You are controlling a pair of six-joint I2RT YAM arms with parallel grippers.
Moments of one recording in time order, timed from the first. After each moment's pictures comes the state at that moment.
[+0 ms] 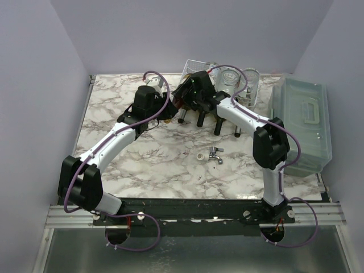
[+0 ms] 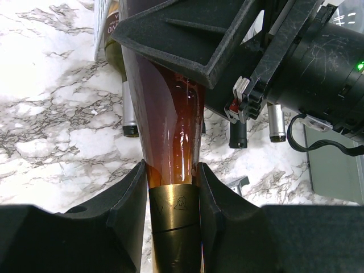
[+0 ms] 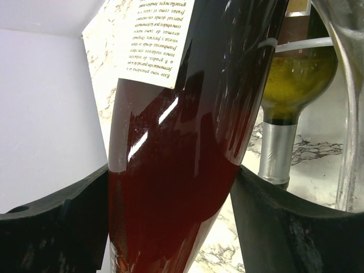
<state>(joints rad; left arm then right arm) -0.43 1.44 1.12 -0.12 0.17 -0.49 0.62 2.05 1.75 -0.26 0.05 1.08</state>
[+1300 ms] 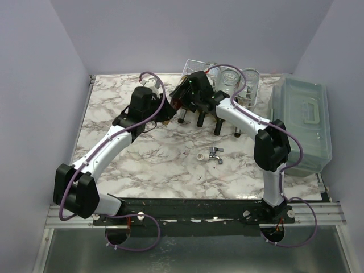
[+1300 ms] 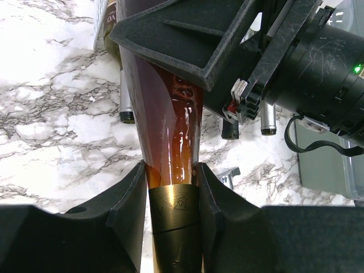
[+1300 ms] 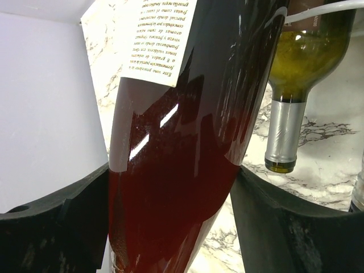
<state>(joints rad) -0.43 1.37 1.11 -0.19 0.17 -0.52 0.65 2.03 1.77 -0.32 0.07 1.07</state>
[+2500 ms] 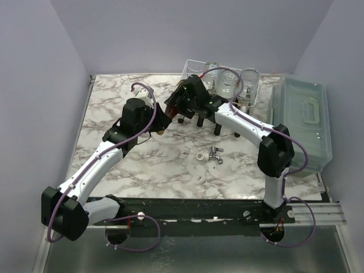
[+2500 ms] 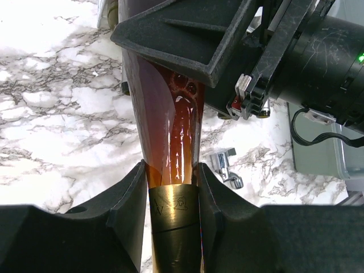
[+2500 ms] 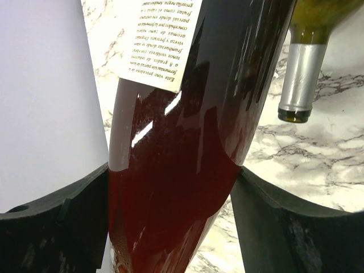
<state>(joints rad) -0.45 1.18 0.99 -0.24 0.14 -0.54 0.73 1.95 1.72 -0.37 0.09 1.08</state>
